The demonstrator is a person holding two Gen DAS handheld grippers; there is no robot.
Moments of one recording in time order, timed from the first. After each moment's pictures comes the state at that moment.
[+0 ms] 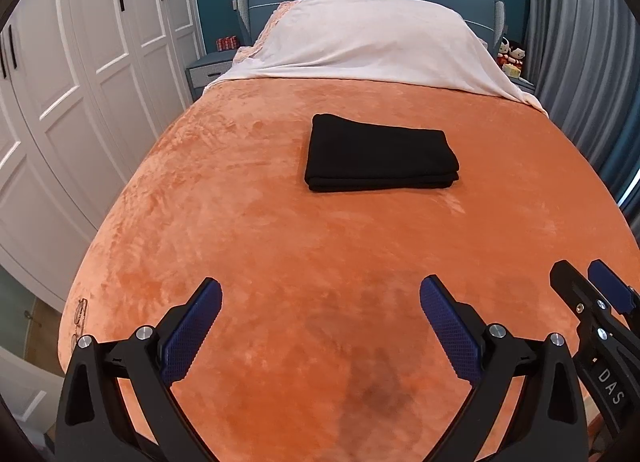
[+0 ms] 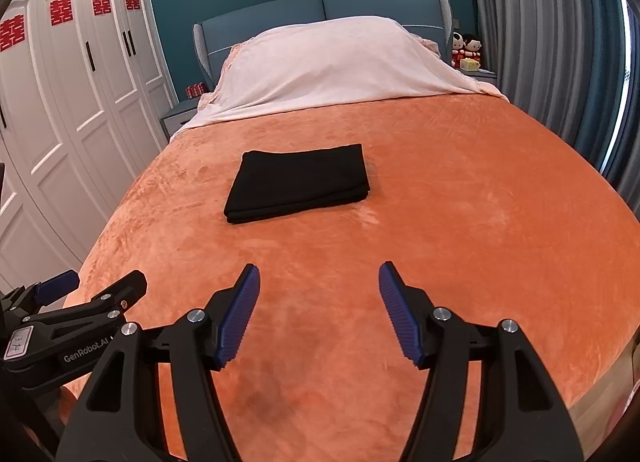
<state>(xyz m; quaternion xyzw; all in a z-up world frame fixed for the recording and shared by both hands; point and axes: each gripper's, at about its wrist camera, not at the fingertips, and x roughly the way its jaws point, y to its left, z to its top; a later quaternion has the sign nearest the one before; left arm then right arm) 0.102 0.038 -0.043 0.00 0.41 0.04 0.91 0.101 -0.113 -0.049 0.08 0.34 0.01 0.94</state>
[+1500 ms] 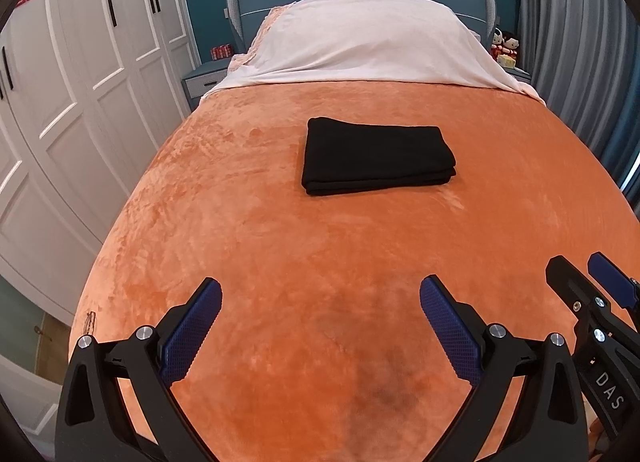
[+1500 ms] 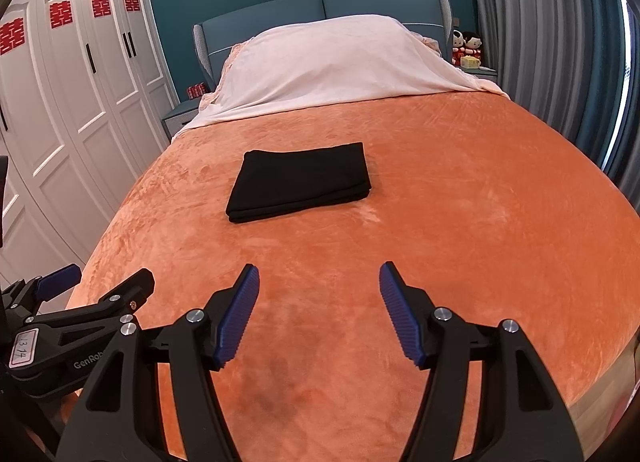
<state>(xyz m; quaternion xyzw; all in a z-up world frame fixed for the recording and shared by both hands) 0.100 0.035 -0.040 0.02 0.41 0.03 0.91 0.102 -0.115 -0.047 0.08 0.34 0.01 0.94</state>
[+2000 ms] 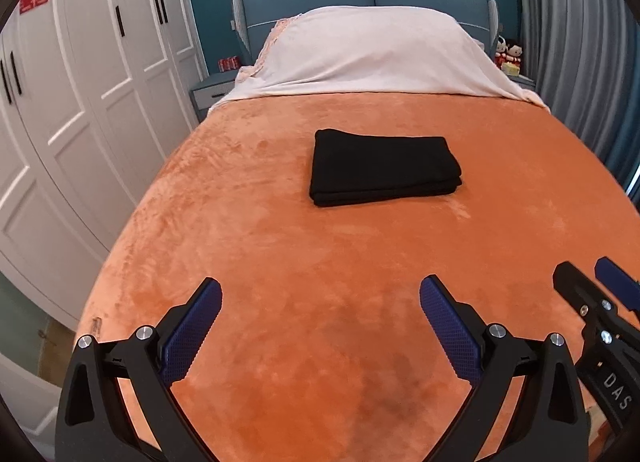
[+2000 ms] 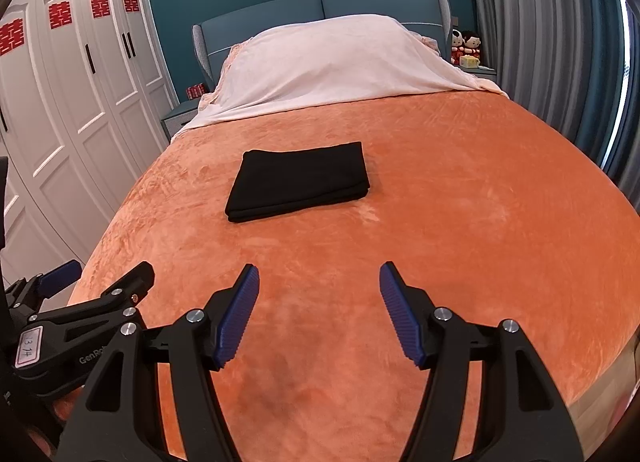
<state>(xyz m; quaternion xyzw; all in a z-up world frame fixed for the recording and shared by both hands) 0.097 0.040 -0.040 0.04 0.39 0.05 0.92 0.101 -0.115 -0.046 0.08 0.34 0.02 0.94</state>
